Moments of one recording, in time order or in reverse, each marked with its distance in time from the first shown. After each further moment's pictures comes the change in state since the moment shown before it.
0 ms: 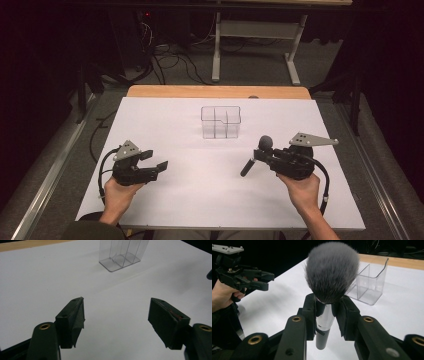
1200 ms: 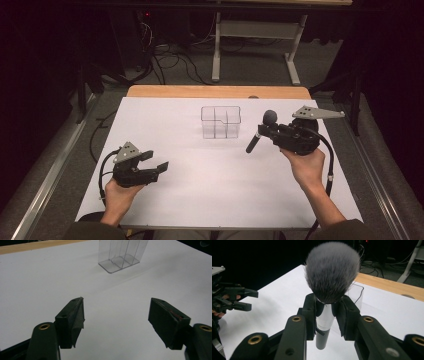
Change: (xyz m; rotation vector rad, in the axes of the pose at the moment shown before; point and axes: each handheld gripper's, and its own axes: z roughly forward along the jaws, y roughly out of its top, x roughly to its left) left arm -0.004 -0.003 -0.001 -0.015 0.006 0.011; right arm -0.011 0.057 -0.001 -0.014 -0.094 -0.052
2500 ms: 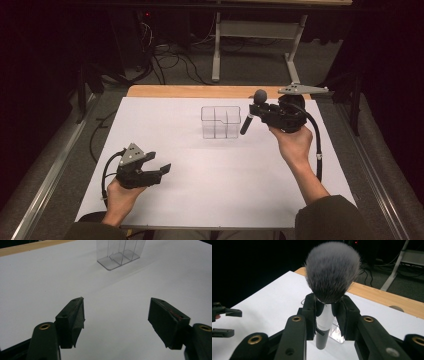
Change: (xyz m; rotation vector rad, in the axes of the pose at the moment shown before) left arm -0.007 -0.001 0.005 0.018 0.019 0.046; right arm -0.003 0.044 0.033 0.012 -0.081 0.002
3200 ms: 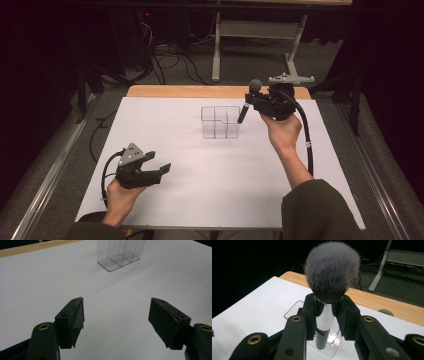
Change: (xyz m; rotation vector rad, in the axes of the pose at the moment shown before) left arm 0.000 0.000 -0.001 -0.008 0.001 -0.008; right arm -0.011 0.016 0.035 -0.006 -0.096 0.034
